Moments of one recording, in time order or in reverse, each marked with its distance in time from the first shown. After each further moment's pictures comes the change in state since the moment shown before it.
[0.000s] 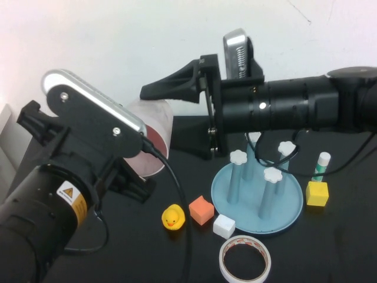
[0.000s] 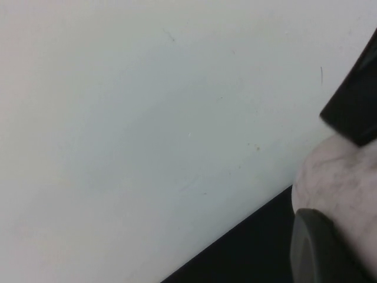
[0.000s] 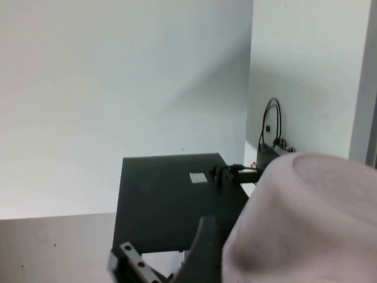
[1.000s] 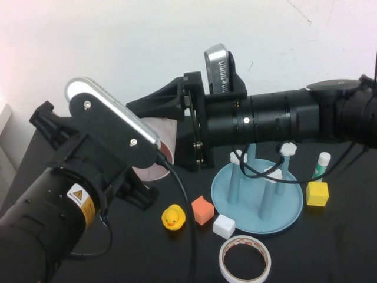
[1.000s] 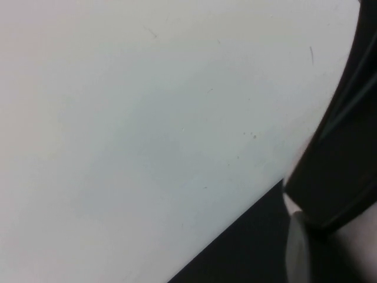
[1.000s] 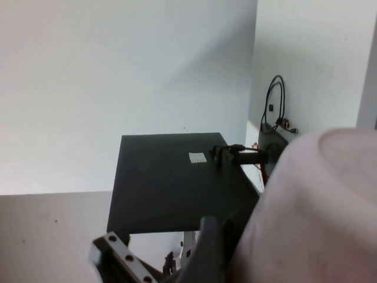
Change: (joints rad) right arm 0.046 0.046 -0.004 0.027 0.028 -0.060; left arm 0.000 0.023 0.000 -0.005 -0.012 0.088
